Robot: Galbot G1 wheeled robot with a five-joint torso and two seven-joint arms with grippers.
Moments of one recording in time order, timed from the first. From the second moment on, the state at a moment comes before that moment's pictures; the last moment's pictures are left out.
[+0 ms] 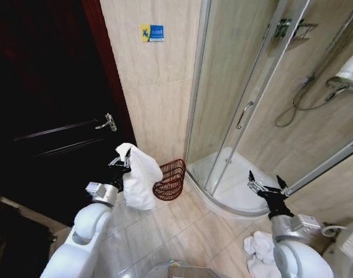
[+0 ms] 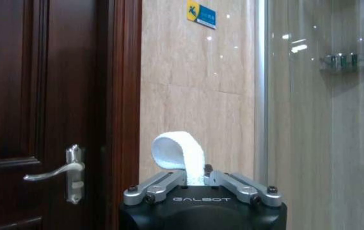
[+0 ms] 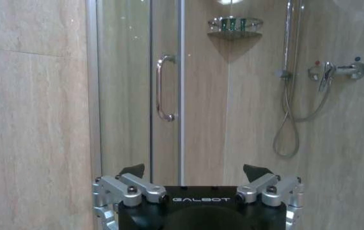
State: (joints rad) left arm 1.42 -1.17 -0.59 -2.23 -0.39 0.11 -0.07; right arm -1.66 1.49 0.84 2.36 0.25 -0.20 0.01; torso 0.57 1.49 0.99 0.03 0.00
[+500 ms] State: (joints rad) left arm 1.42 -1.17 -0.59 -2.23 -0.39 0.10 -0.07; right arm -1.66 1.48 0.84 2.35 0.25 -0.20 0.00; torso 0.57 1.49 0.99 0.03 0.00
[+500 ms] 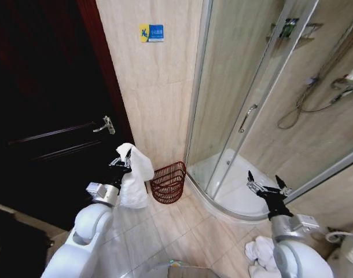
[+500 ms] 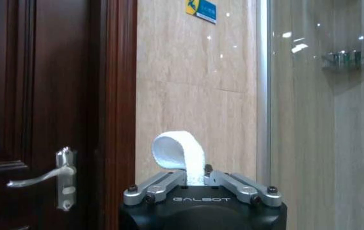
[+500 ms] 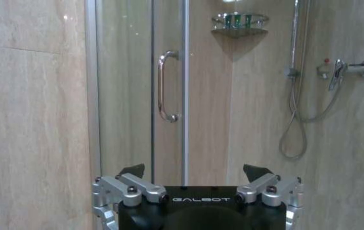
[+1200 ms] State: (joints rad) left arm 1.37 -1.12 -0.57 -2.15 -0.41 0.08 -0.03; right arm -1.66 1.49 0.84 2.36 0.21 -0.21 0.00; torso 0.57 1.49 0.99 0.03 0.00
